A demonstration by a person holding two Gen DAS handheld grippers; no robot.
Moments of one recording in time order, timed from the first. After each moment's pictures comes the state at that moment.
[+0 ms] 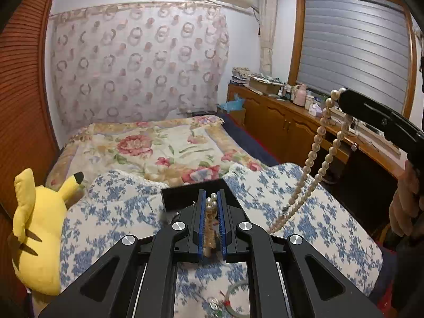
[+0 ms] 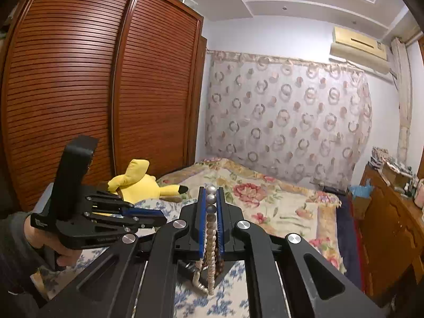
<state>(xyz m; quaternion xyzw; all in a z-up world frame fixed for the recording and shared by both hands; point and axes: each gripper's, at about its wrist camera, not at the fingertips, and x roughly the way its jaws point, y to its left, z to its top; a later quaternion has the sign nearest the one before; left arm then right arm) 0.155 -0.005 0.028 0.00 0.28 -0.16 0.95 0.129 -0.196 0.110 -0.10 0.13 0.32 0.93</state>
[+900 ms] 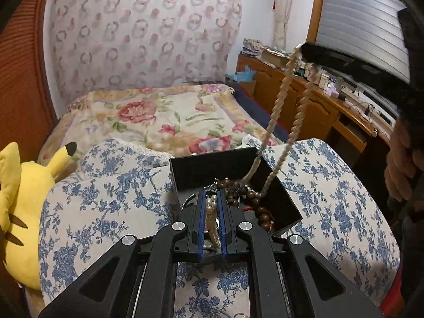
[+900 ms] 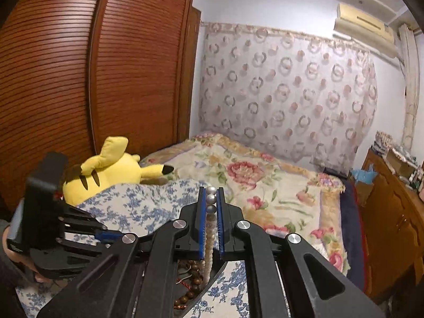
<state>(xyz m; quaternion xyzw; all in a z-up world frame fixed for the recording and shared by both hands) 0.221 0.004 -0.044 -0.01 0.36 -0.15 0.92 0.253 -0.155 0.052 -0.11 0.21 0.30 0.92</state>
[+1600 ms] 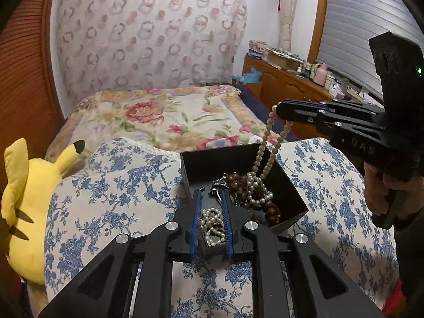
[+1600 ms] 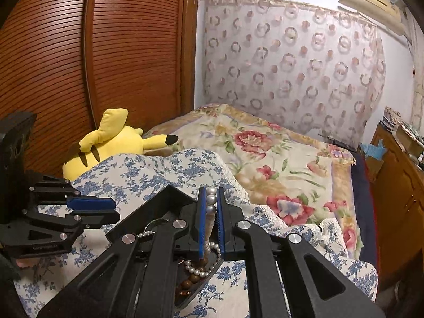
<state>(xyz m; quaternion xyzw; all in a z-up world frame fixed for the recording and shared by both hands) 0.208 0.013 -0.043 -0.01 0.36 -0.13 0.93 0.269 -0.147 -0.002 -0.11 0.28 0.31 0.90</state>
